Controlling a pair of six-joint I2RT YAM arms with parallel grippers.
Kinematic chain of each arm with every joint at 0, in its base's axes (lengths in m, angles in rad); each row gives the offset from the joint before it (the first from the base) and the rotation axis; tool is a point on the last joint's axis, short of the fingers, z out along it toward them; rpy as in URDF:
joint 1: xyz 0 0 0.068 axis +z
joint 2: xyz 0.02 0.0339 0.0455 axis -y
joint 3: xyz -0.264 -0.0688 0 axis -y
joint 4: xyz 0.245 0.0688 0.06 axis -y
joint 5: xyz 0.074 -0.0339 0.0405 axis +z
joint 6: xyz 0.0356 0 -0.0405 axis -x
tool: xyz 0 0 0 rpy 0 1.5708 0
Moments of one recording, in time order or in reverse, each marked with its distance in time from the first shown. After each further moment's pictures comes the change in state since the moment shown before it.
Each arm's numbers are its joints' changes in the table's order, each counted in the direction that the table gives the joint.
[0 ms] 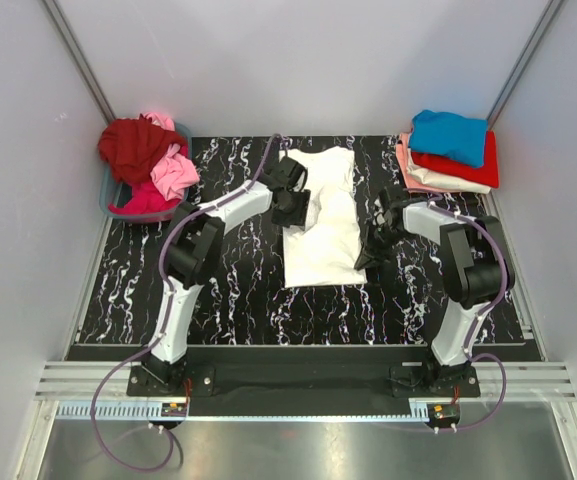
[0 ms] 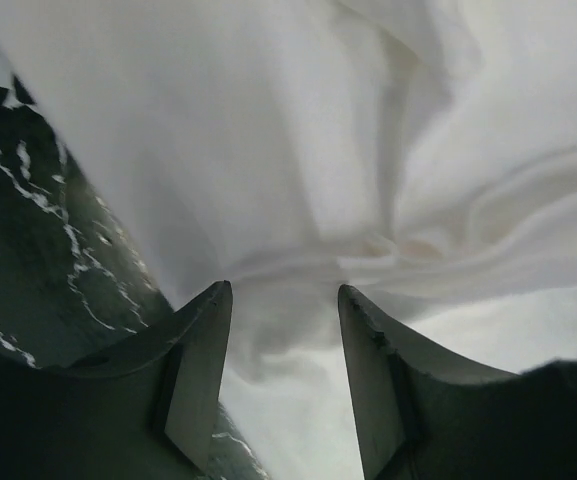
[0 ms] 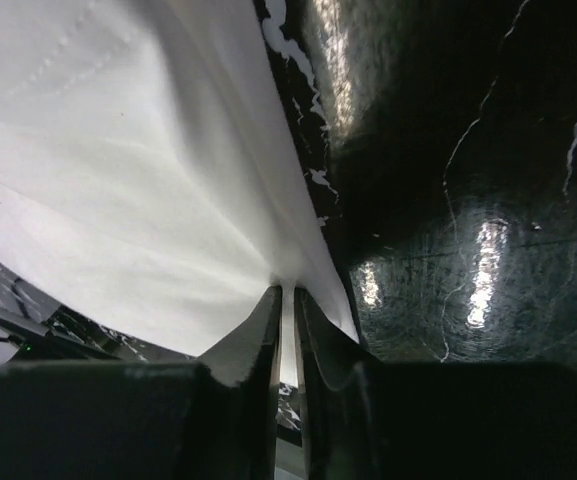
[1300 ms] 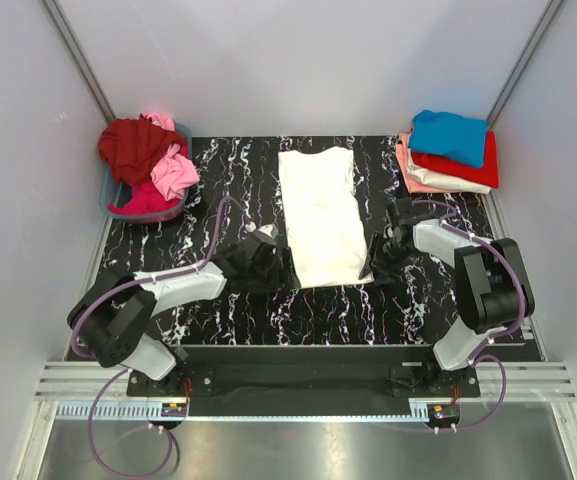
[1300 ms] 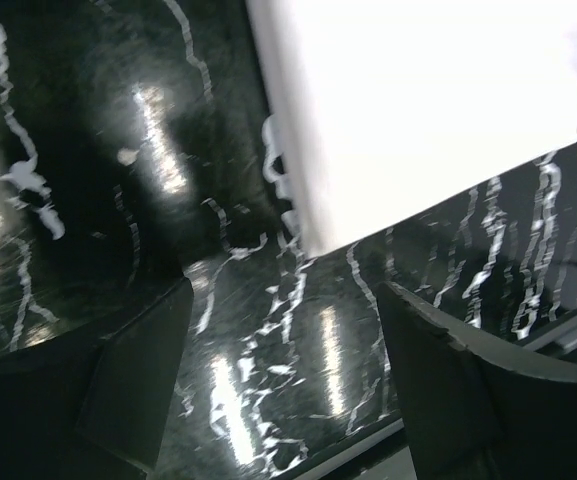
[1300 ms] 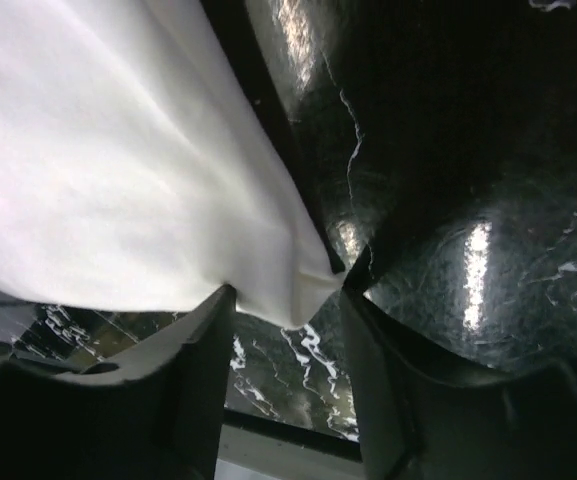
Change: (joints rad) left arm -0.165 0.705 -1.018 0.469 0.002 0.427; right arm -0.005 0.210 -0.208 0.014 -0.095 -0.053
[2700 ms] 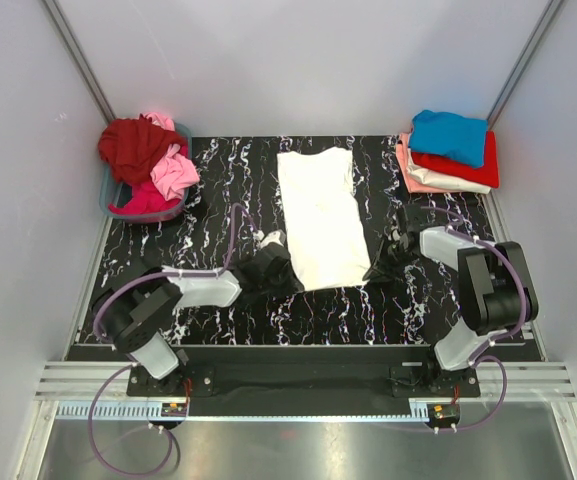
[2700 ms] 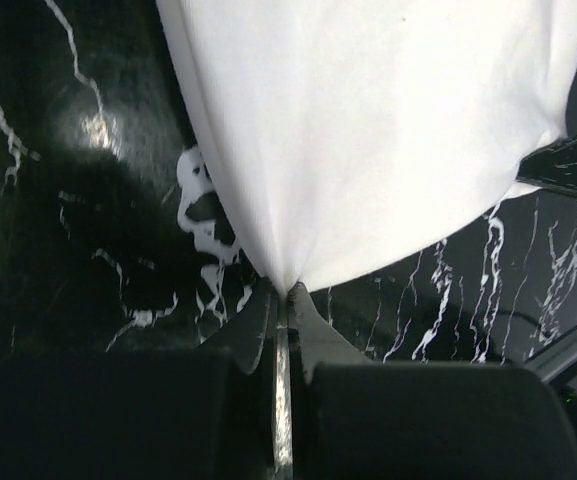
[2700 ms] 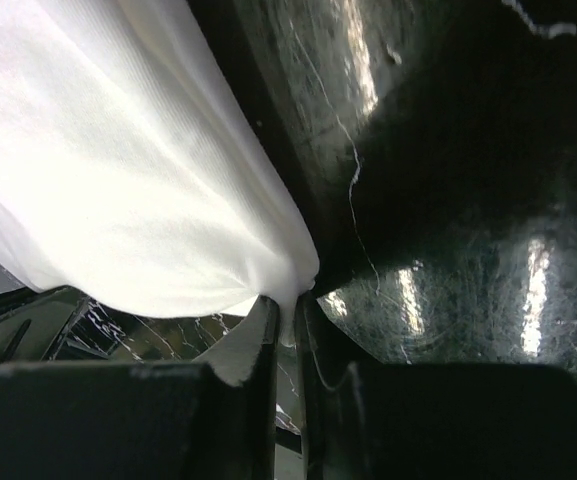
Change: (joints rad) left arm -0.100 -0.135 -0.039 0.281 0.100 0.187; right arm -0.060 -0.009 -0.077 0.141 0.113 -0.029
